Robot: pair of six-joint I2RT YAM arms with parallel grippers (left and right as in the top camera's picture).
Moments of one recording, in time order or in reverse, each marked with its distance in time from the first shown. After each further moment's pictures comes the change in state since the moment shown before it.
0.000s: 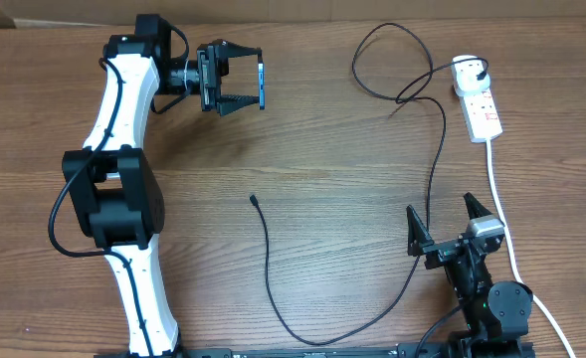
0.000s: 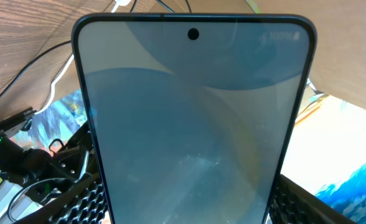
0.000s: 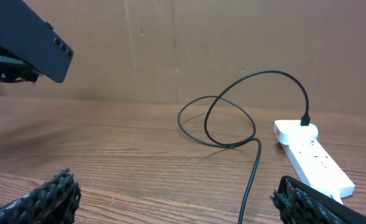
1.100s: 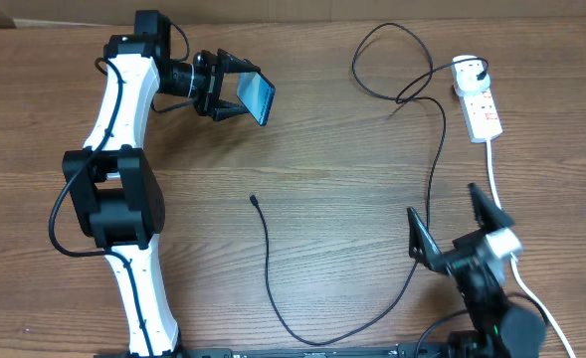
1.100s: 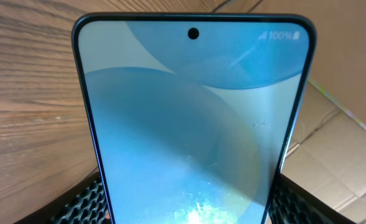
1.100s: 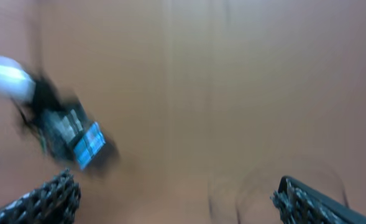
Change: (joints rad) left arm -0.003 0.000 0.000 0.072 -0.418 0.040; right arm 0.000 0.001 0.000 0.385 -0.135 0.073
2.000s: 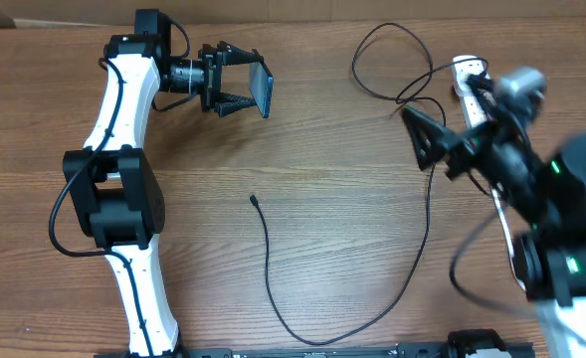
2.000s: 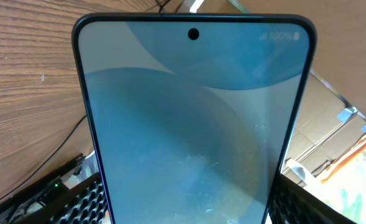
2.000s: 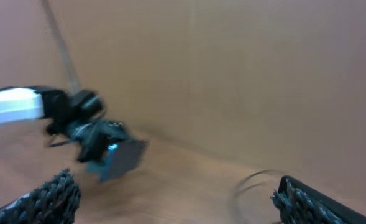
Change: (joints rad) left arm 0.000 0.000 0.000 0.022 0.202 -0.001; right arm 0.000 0.925 1.046 -0.608 -0.196 -0.056
